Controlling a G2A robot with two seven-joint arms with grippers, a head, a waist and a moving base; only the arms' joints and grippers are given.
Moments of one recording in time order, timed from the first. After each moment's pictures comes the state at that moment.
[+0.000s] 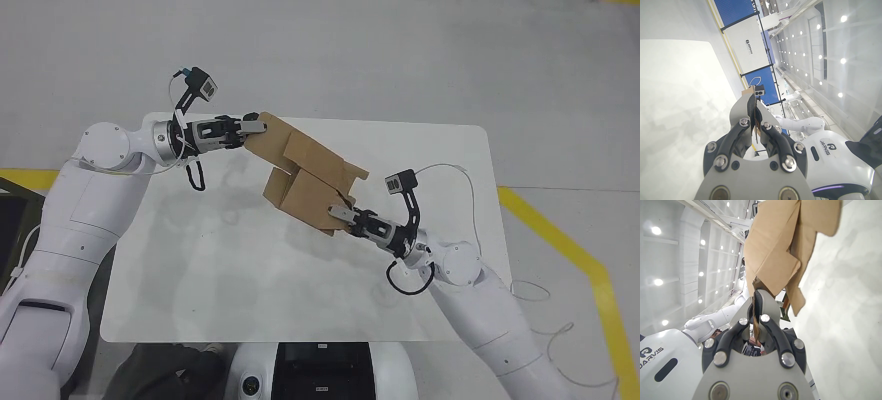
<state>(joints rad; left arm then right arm) 0.72 -0.86 -1.04 -1.18 -0.68 -0.38 -1.17 -1.21 -1.22 1.01 -1.50 0.42 -0.51 0.77</state>
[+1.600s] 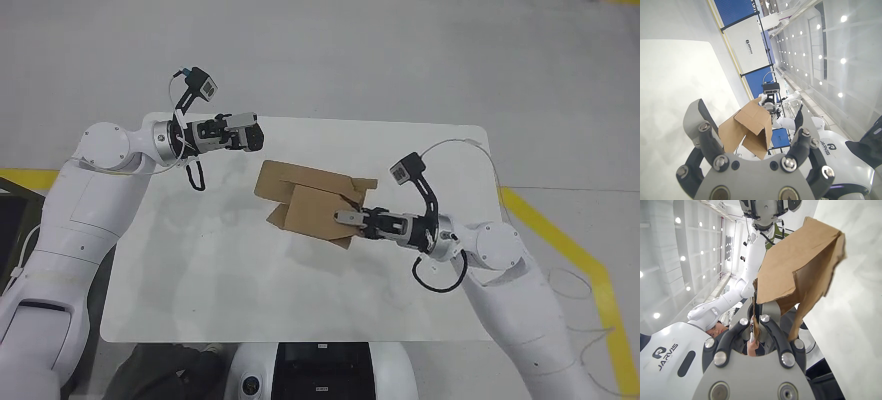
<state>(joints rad) 0.72 -0.86 -1.04 -1.18 -0.68 -0.38 -1.17 -1.21 -1.17 1.16 -1.73 0.39 -0.17 1.00</state>
